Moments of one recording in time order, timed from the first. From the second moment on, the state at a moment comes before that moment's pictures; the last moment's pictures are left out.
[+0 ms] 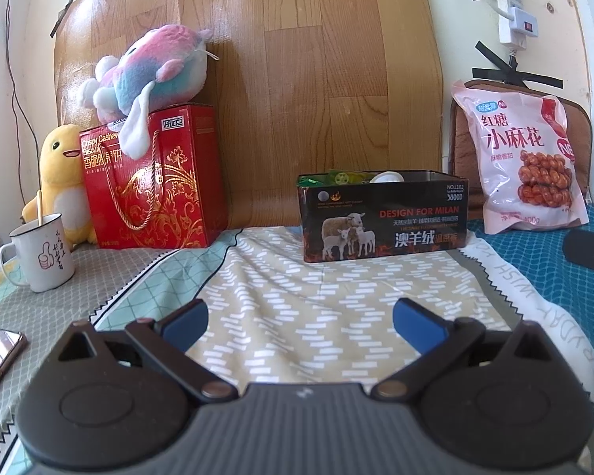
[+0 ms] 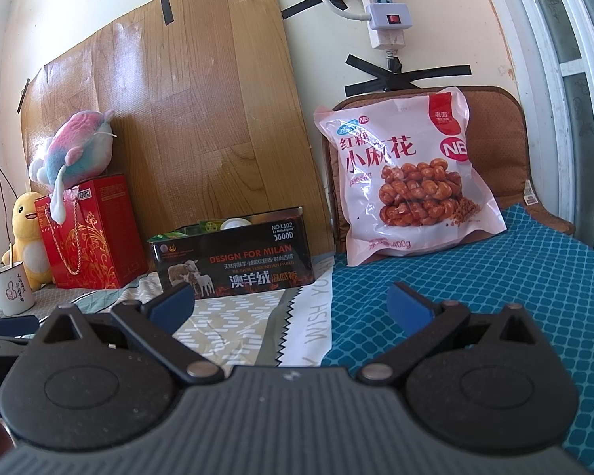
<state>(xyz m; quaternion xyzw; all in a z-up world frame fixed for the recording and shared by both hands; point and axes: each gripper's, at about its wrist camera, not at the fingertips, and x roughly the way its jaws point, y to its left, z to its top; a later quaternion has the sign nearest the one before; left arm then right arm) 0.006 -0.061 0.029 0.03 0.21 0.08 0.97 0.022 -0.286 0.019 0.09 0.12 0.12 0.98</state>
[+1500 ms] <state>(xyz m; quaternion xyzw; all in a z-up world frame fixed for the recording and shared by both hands) 0.006 -0.058 0.030 0.02 0.22 0.06 0.97 0.023 -0.286 0.020 0.09 0.12 0.12 0.98</state>
